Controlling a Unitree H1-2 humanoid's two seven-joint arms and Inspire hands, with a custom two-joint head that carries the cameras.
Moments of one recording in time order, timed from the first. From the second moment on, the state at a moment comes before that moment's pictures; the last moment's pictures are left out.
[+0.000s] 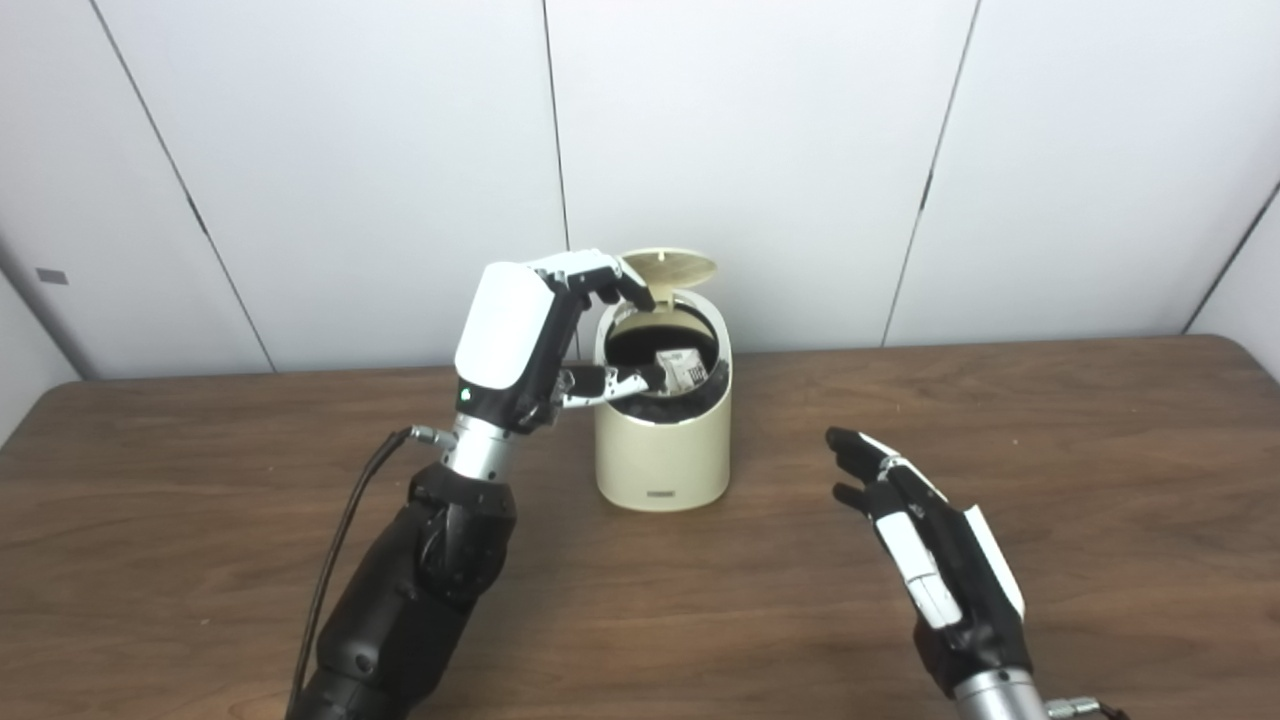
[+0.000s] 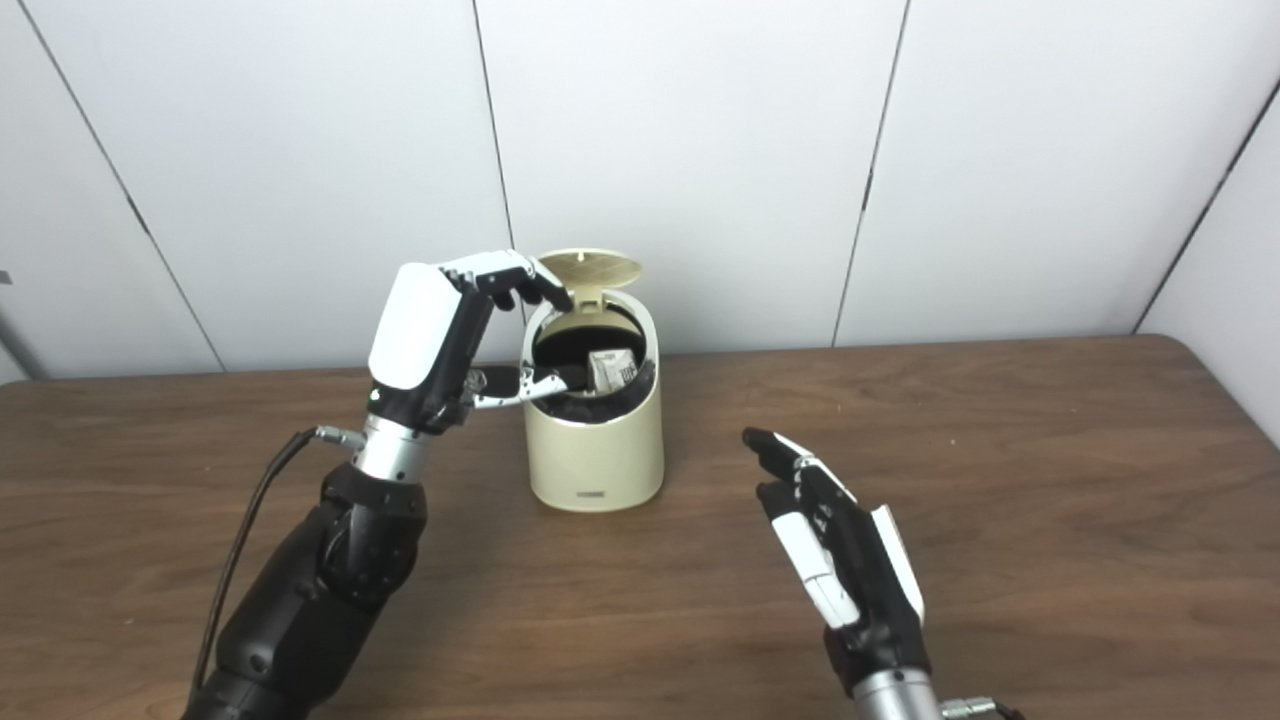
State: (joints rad) left arm -0.62 0.16 -0.28 0.32 0.72 -0.44 0.49; right arm 0.07 -0.01 0.05 -0.48 -0.06 0.25 0.01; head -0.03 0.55
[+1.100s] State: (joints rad) left arm -0.08 0.10 -0.07 -0.26 0.19 0.08 0.05; right arm -0.40 -0.08 0.11 -0.30 -0.29 0.36 0.02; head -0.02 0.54
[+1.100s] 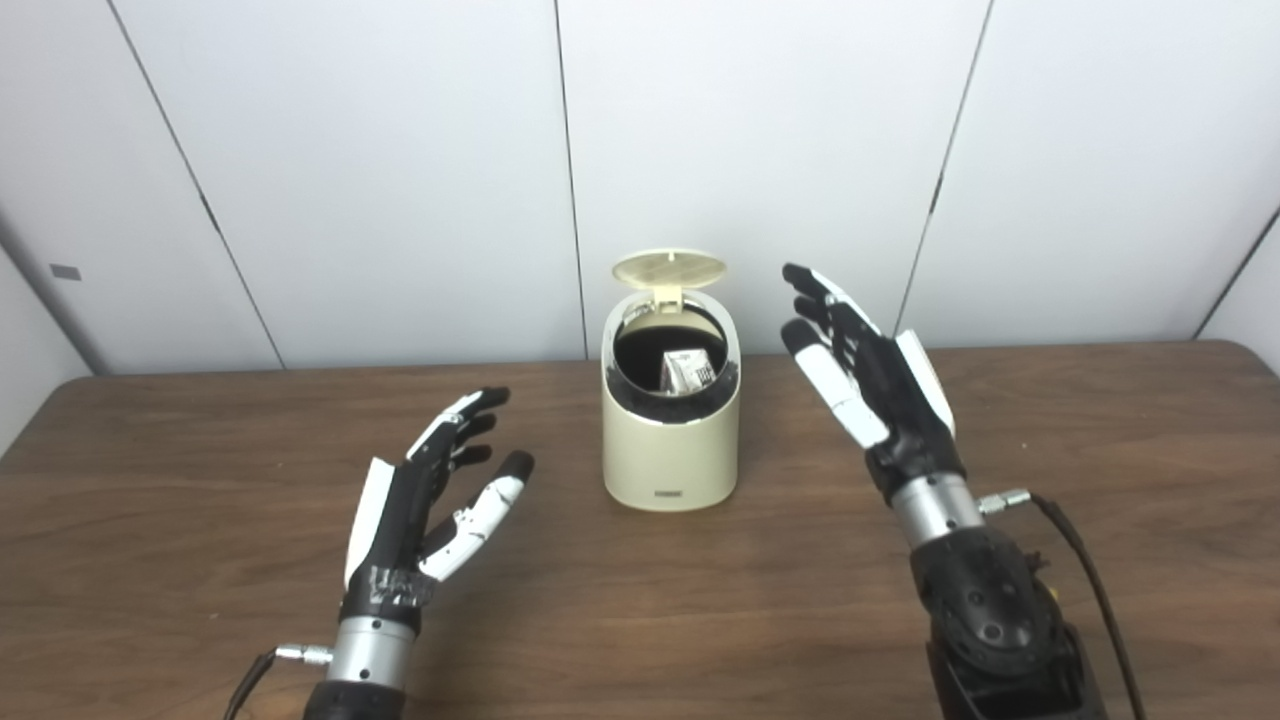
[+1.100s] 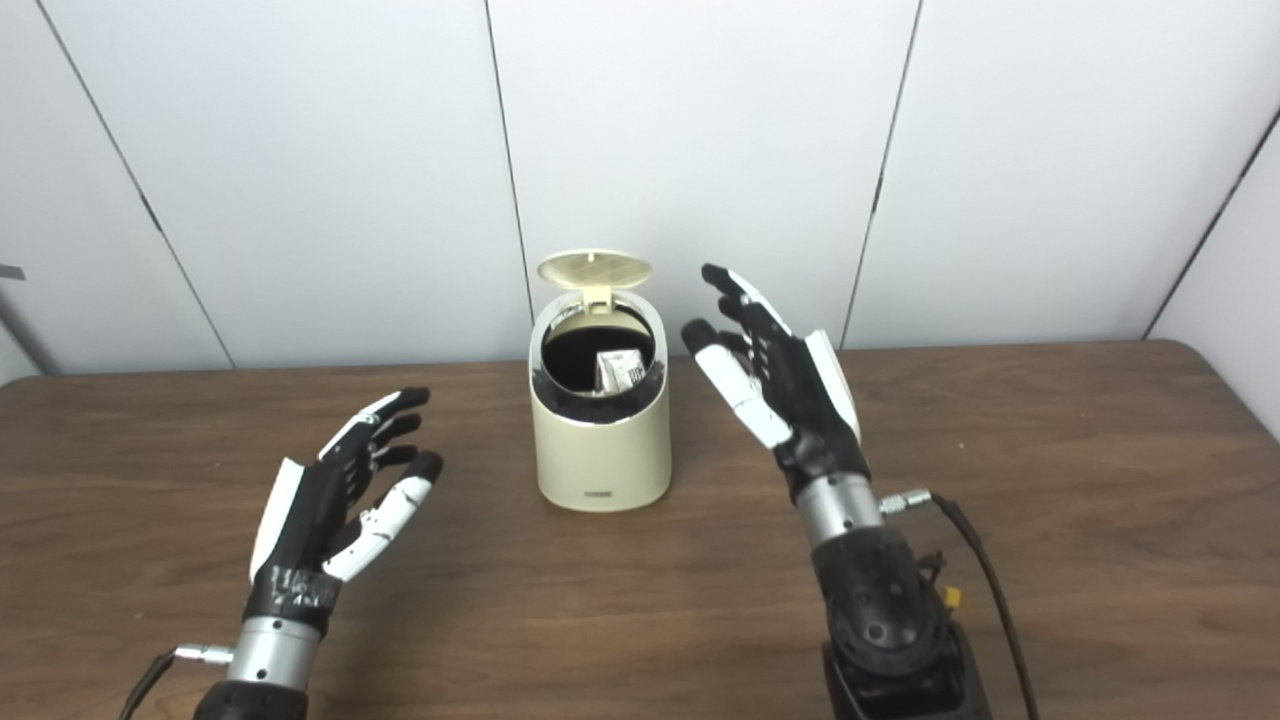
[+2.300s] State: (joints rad) left arm -0.02 -0.03 0.02 -0.21 0.03 0.11 0.05; right arm -0.67 -0.26 0.31 -0.05 -0.65 0.27 0.12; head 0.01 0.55
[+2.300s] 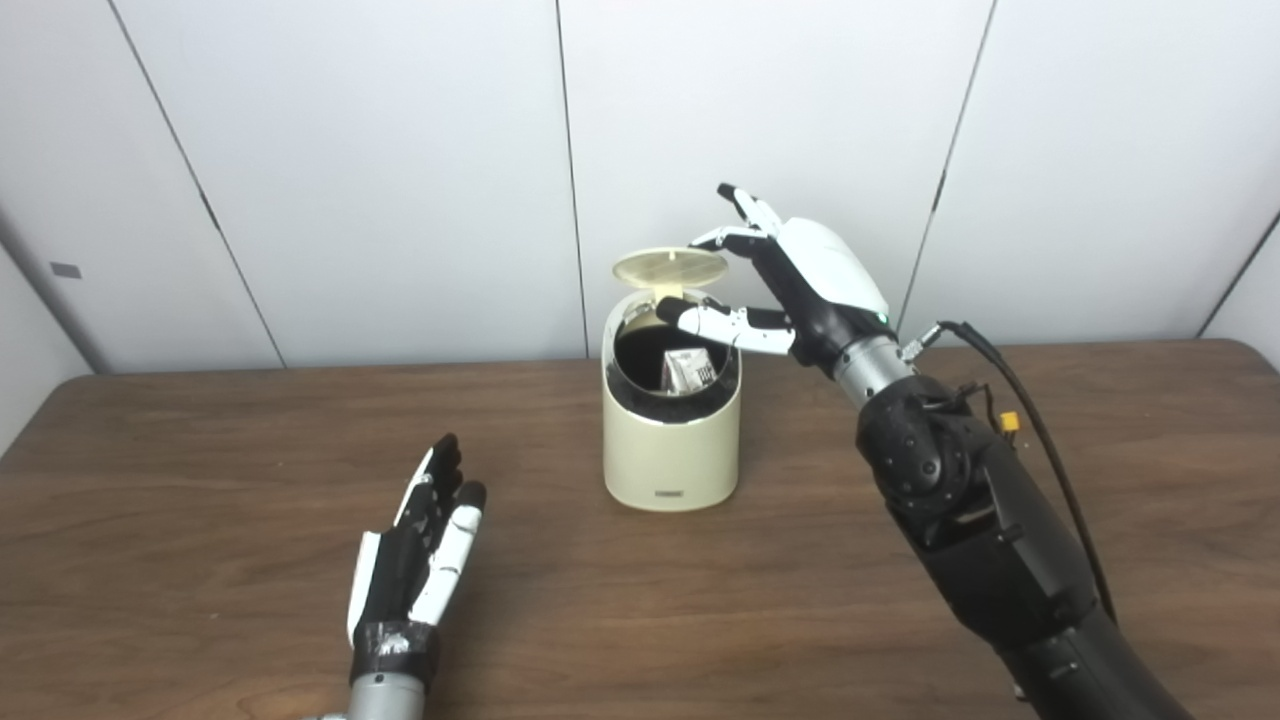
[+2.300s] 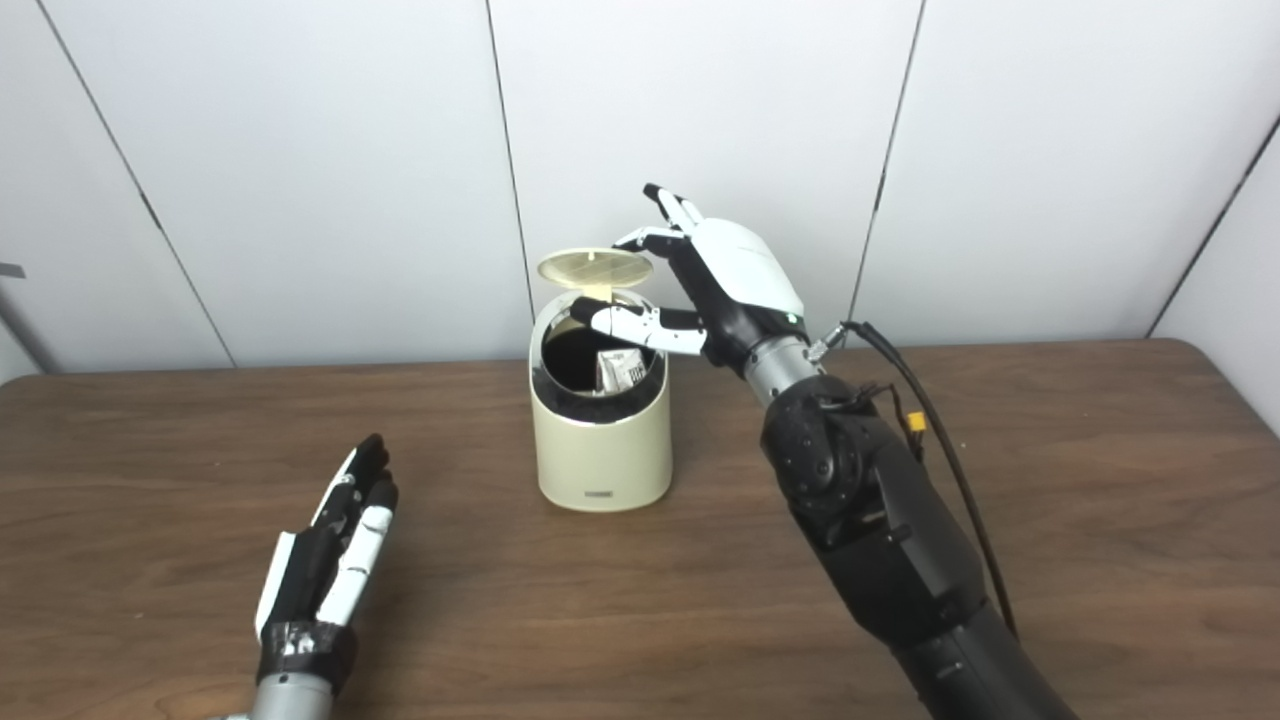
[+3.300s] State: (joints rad) left arm -0.02 -0.05 0.03 -0.21 -0.01 0.13 0.06; right arm -0.59 -0.30 0.38 -0.18 -0.88 0.27 0.38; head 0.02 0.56
